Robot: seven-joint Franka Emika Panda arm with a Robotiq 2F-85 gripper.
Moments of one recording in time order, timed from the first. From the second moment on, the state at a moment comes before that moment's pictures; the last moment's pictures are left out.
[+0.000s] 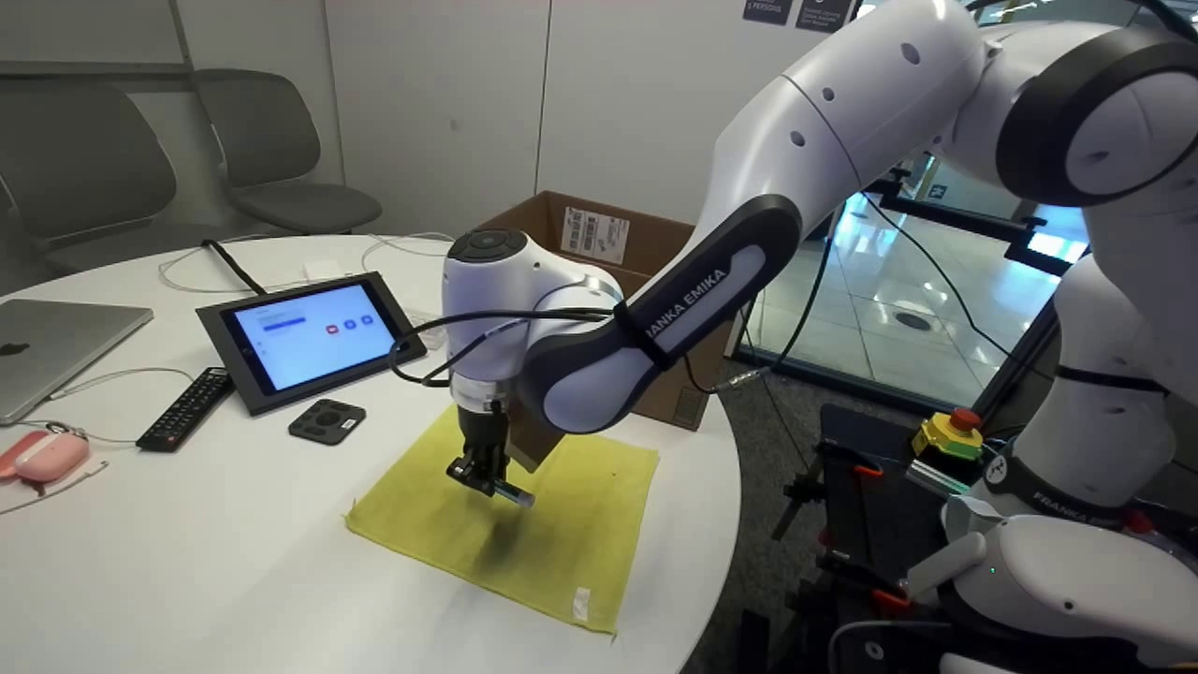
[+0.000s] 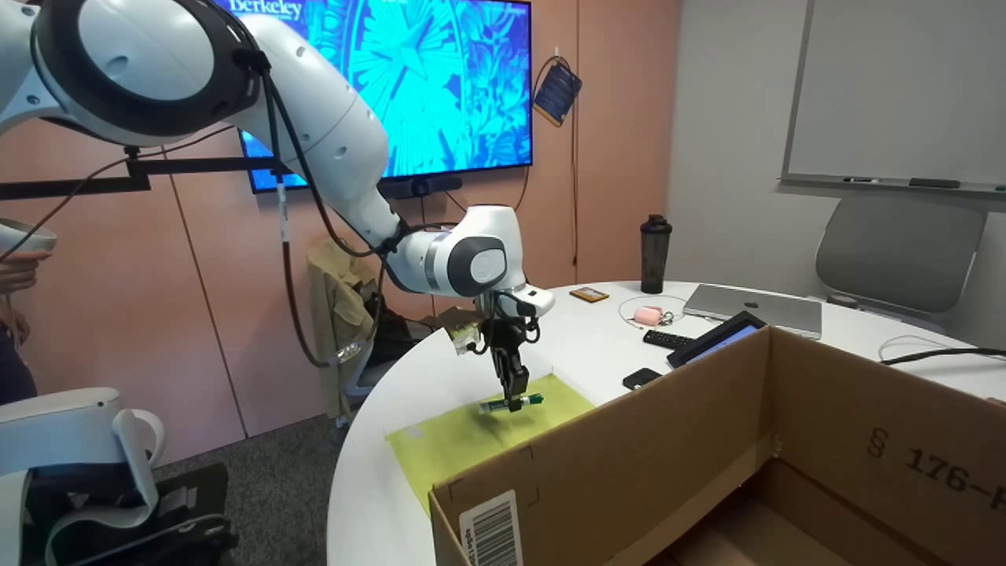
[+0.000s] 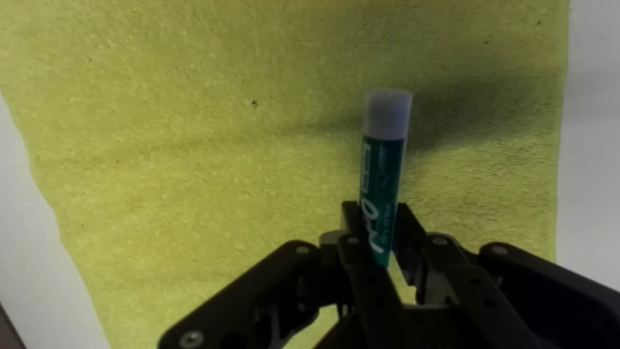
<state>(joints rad) 0.40 0.80 -0.06 -1.63 -0.11 2.42 0.54</state>
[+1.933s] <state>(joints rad) 0.30 0.59 -0.10 -2.04 -0.07 2.57 0.65</state>
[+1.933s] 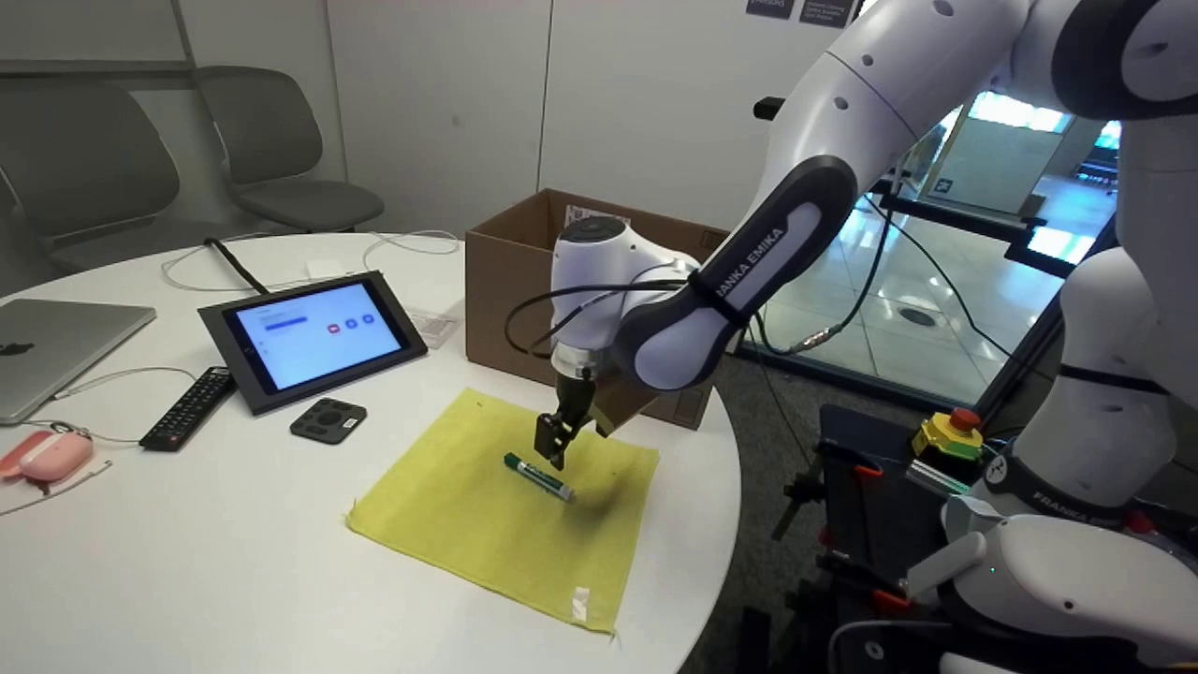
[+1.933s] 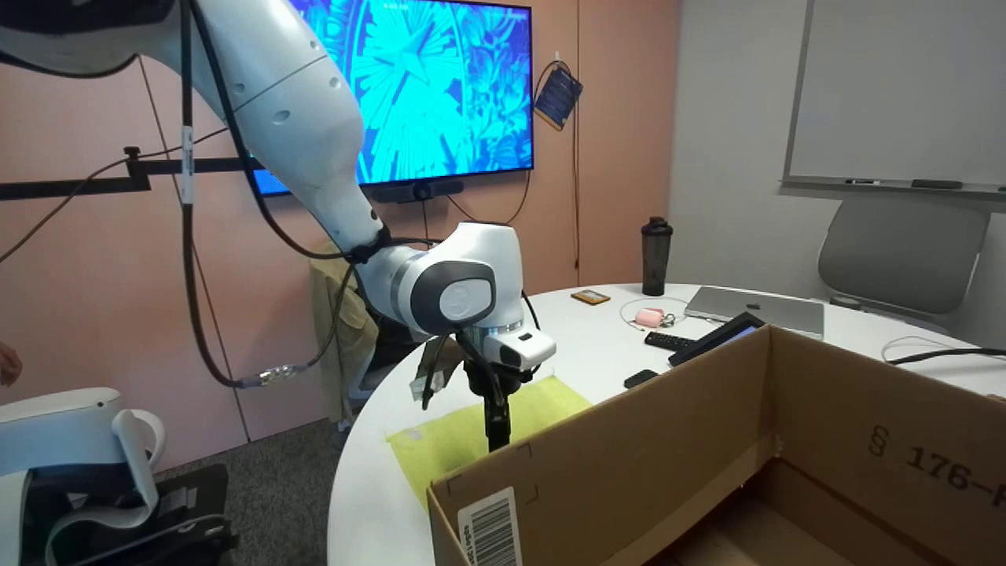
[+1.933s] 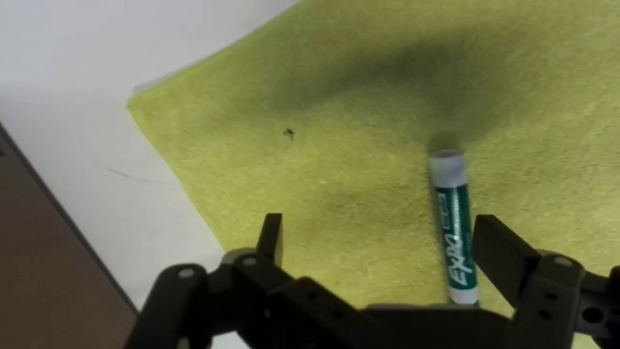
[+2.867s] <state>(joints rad) 0.13 0.53 -0.15 -2.29 -0.04 2.84 0.46</state>
